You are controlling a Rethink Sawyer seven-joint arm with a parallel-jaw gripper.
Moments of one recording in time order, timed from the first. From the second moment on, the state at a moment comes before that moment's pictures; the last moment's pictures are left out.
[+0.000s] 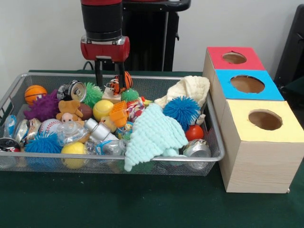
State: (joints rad) arm -0.80 -0.74 0.46 1.93 -0.61 0.42 2.02
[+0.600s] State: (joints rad) arm -0.84 -0.66 0.50 1.83 -0.68 0.44 2.02
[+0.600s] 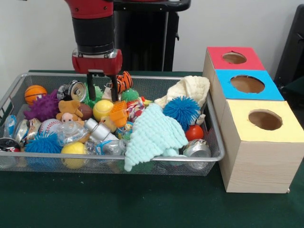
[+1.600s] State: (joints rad) arm -0.88 -0.52 0.49 1.79 -0.88 0.40 2.02
